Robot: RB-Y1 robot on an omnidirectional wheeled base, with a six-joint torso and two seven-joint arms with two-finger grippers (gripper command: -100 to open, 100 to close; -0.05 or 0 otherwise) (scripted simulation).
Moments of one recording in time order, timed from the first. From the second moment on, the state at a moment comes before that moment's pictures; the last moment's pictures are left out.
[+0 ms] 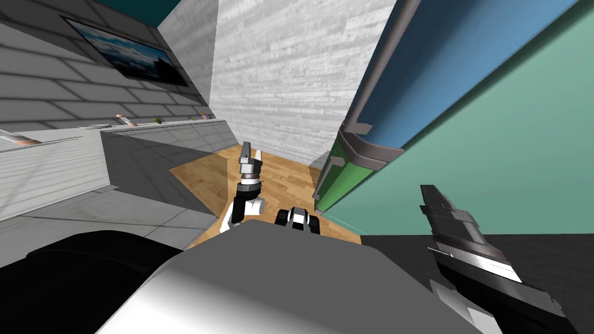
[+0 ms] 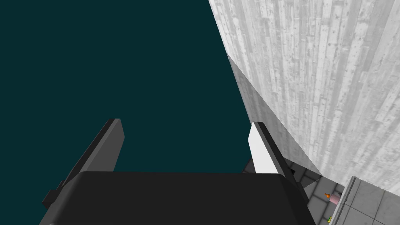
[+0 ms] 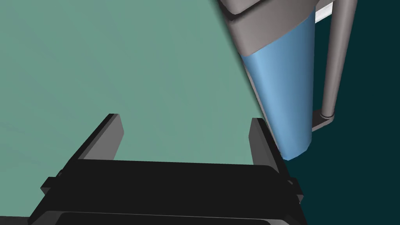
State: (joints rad) left arm 0.48 -0.04 -0.03 -2.36 -0.10 -0.44 -0.08; right arm 0.89 -0.27 -0.52 -2.43 0.07 -0.37 0.28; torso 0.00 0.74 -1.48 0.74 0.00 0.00
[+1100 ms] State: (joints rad) left arm 0.48 -0.04 -0.03 -2.36 -0.10 -0.44 -0.08; right arm 1.11 -0.33 -0.77 -2.44 0.12 -0.24 0.44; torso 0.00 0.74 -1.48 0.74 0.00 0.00
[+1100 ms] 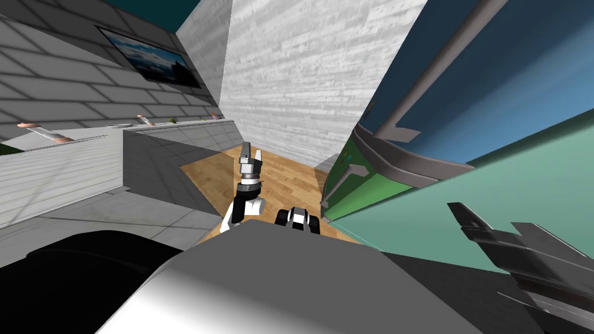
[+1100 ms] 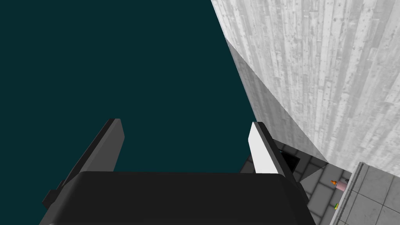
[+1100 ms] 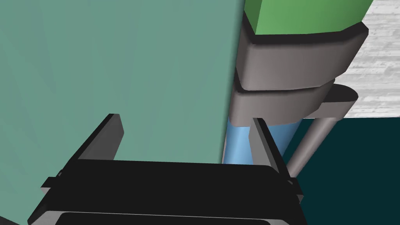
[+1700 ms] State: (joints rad) left arm 0.48 -0.04 -0.03 -2.36 -0.10 -0.44 -0.08; right arm 1.23 -0.37 -0.91 -2.43 0.14 -0.17 0.52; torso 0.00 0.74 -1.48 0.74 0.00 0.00
